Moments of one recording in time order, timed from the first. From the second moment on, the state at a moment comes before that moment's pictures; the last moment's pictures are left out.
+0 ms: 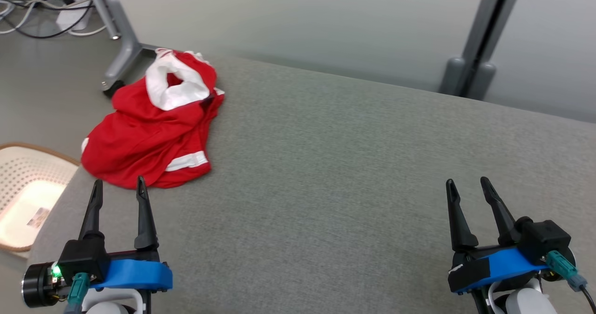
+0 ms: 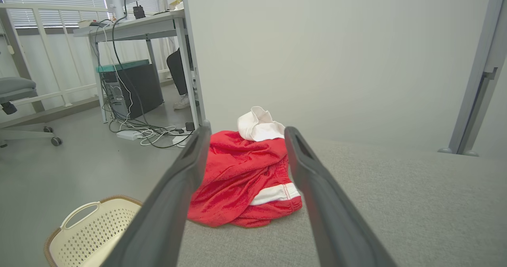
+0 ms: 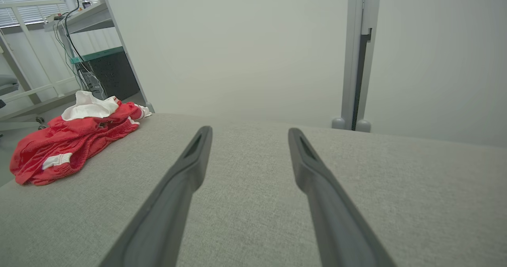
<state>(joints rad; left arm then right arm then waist) -0.08 0.09 0.03 0.20 -0.07 -0.01 -0.26 -0.14 -0.05 -0.01 0.27 0.16 0.13 -0.26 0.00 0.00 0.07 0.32</state>
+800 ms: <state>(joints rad) -0.05 0.11 0.09 0.18 -0.08 0.00 -0.26 -0.14 -0.05 0.01 0.29 0.16 0.13 -0.26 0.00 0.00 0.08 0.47</state>
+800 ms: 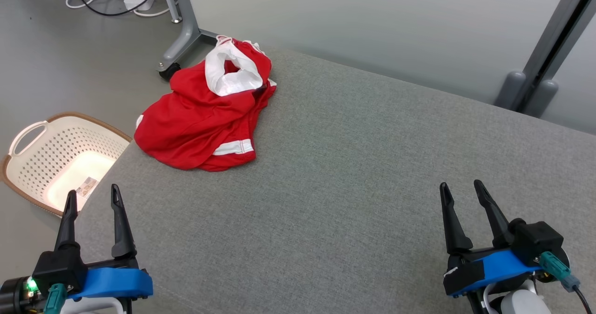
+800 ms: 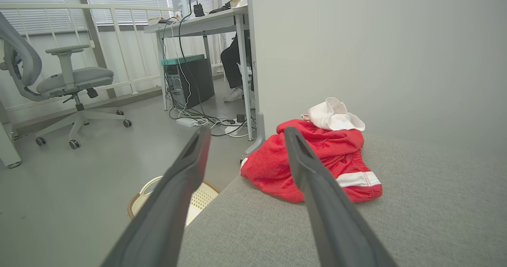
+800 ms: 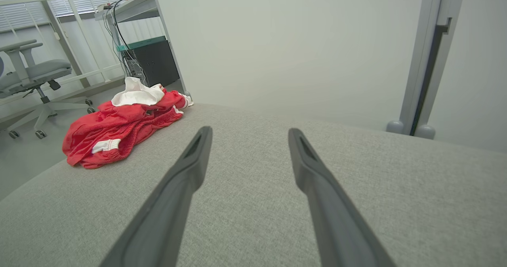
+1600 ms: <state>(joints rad) -0.44 0.26 0.20 0.27 -0.15 -0.05 -0.26 -0.21 -0.06 -0.07 0.19 0.02 0.13 -0.26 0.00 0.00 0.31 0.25</state>
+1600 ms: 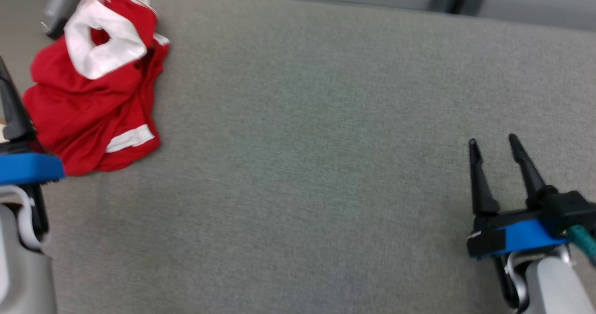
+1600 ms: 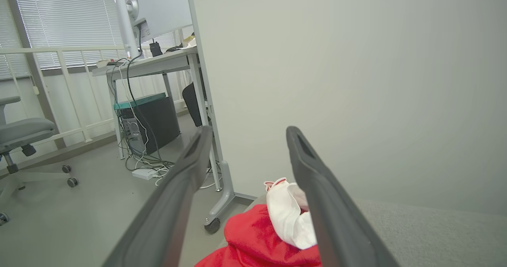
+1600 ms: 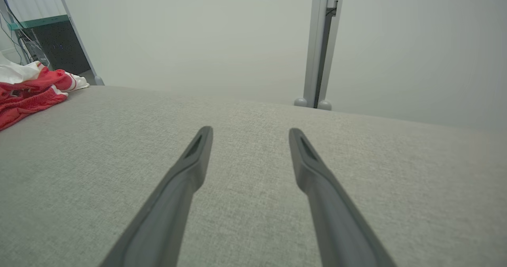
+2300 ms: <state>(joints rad) -0.85 0.37 0.17 0.81 -0.21 -0.11 -0.14 -0.22 -0.11 -0.21 -0.07 -0.02 0.13 -0.19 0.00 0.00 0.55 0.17</state>
